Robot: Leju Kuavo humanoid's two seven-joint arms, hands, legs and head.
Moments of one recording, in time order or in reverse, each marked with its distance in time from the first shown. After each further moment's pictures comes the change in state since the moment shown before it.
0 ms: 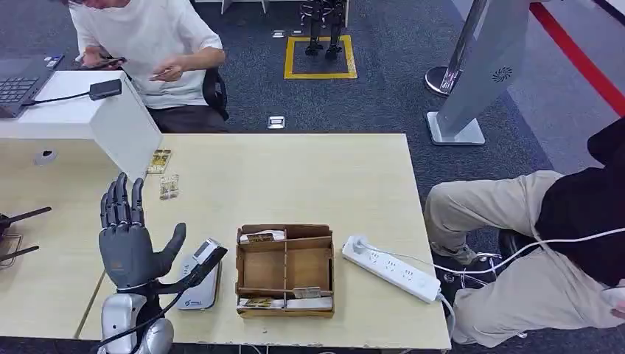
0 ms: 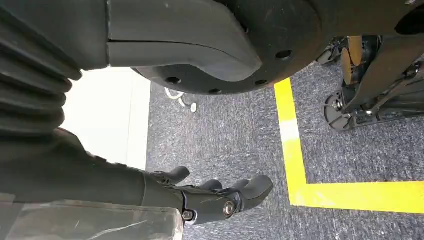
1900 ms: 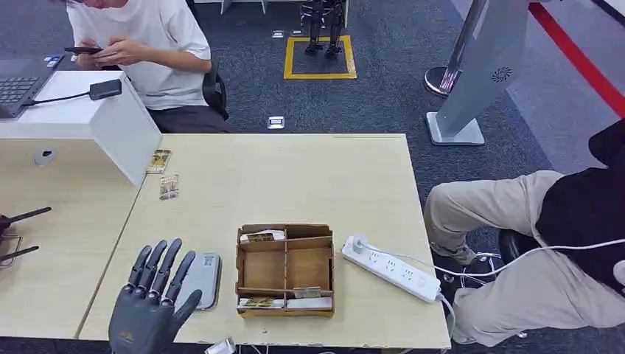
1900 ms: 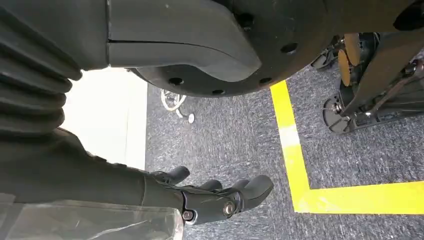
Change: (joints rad) left arm 0.220 0.403 -0.354 -0.233 -0.206 0.000 0.193; right arm 0.003 0.000 -0.042 0.016 -0.023 -0.017 -0.032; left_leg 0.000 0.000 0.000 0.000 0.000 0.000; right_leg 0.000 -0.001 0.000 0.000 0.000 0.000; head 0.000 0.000
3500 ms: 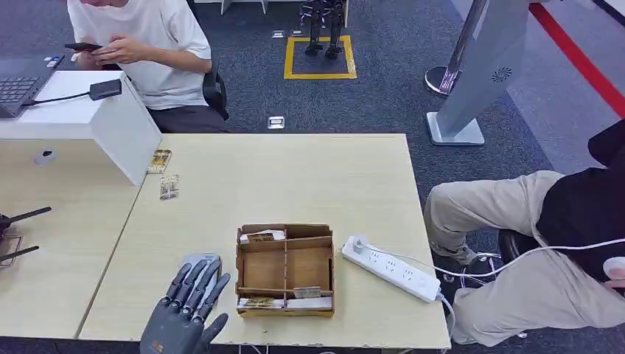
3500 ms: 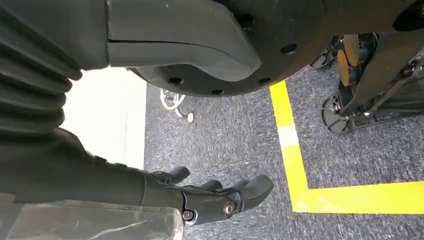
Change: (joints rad) left arm -0.051 0.037 -0.191 0.105 0.060 0.000 0.025; right arm 0.001 0.000 -0.005 -0.002 0.000 0.003 -0.005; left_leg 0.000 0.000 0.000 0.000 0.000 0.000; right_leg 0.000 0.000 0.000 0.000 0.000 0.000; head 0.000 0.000
